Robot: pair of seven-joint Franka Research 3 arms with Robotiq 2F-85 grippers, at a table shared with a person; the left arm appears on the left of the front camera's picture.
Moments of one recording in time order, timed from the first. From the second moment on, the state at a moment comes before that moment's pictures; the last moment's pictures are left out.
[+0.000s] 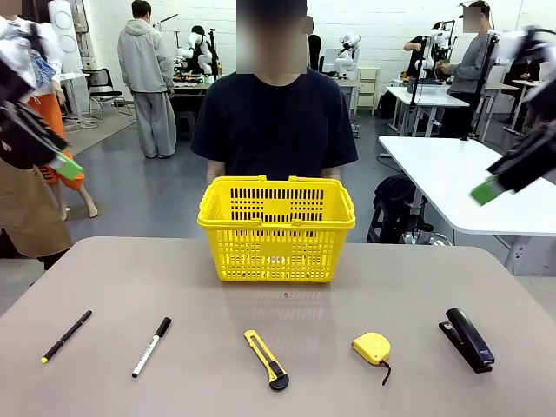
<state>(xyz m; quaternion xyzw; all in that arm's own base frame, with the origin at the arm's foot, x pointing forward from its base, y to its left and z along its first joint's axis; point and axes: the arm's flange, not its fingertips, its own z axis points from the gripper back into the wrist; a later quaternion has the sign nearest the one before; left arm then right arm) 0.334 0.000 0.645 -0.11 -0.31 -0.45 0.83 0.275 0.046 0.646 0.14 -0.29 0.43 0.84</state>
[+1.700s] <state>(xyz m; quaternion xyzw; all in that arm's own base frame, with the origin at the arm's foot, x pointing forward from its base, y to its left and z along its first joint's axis) 0.258 0.226 0.686 -0.23 -0.35 -0.33 0.84 0.141 -0.170 0.655 0.25 -0.39 0.30 0.83</state>
